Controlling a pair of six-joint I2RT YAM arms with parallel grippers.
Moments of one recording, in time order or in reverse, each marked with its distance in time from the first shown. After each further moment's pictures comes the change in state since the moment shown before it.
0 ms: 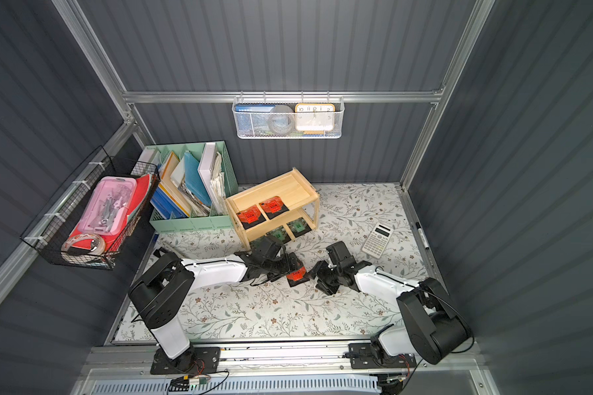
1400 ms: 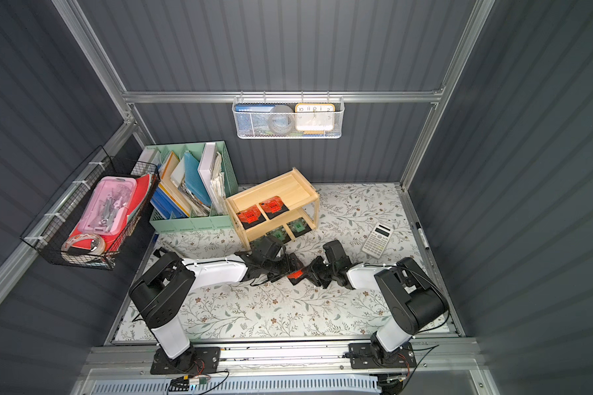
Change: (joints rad) left arm 0.001 0.006 0.000 0.000 0.018 -0.001; right arm -0.004 0.200 -0.021 0.372 -0.049 0.146
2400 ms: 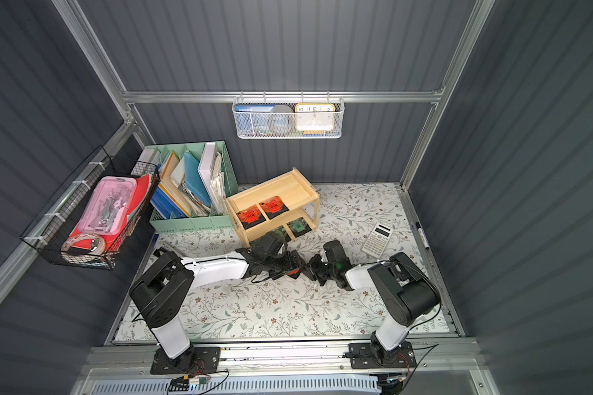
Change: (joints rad) left arm 0.000 -0.005 0.070 -0.067 0.015 0.000; right arm -0.008 0.027 -0.027 0.188 -0.056 0.003
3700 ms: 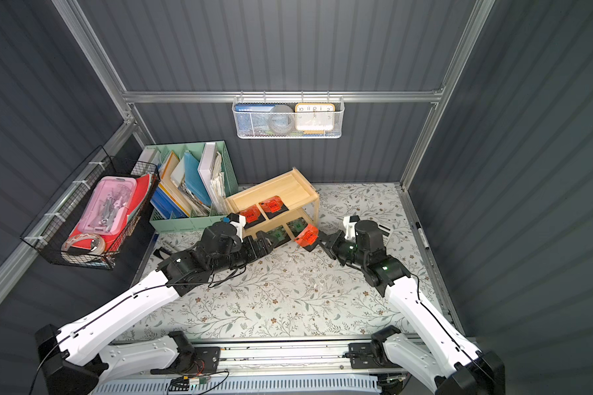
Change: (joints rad) left arm 0.000 -0.678 0.020 -0.383 -0.248 0.007; right arm -0.108 -0.645 0.276 -0.629 0.087 -0.183
